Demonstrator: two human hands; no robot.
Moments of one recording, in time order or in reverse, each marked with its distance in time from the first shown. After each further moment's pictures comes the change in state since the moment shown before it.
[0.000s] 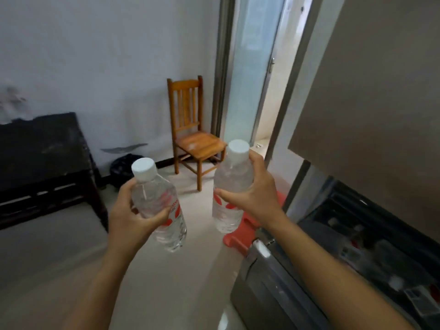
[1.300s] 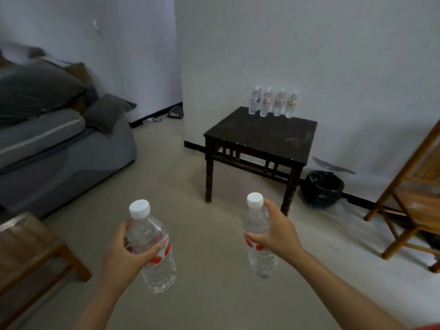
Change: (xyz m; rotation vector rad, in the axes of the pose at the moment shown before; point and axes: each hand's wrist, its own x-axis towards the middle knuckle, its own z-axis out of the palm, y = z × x) left_hand -0.345 0.076 -0.235 0.402 0.953 -0.568; right_hand -0.146 -0.123 0.214 0.147 -0.880 -0.482
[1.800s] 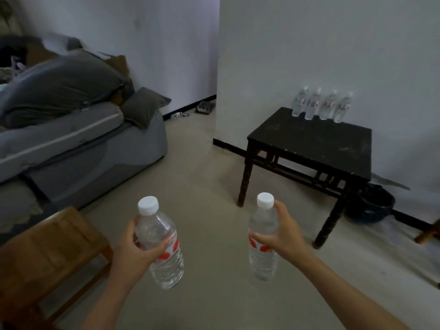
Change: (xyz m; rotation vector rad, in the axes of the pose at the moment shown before) left_hand 0.130 -0.068 -0.142 -0.009 0.076 -0.071; right_hand 0.109 -0.118 0.156 0.151 -0.075 0.001
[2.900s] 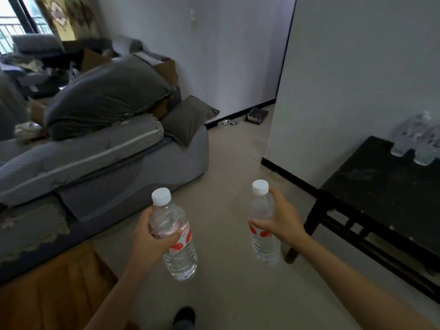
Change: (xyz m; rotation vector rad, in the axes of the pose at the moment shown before) left_hand 0.403 -0.039 0.039 -0.049 0.196 -0.107; right_hand 0.460 -0.025 0.136 -0.041 -0.198 -0.170
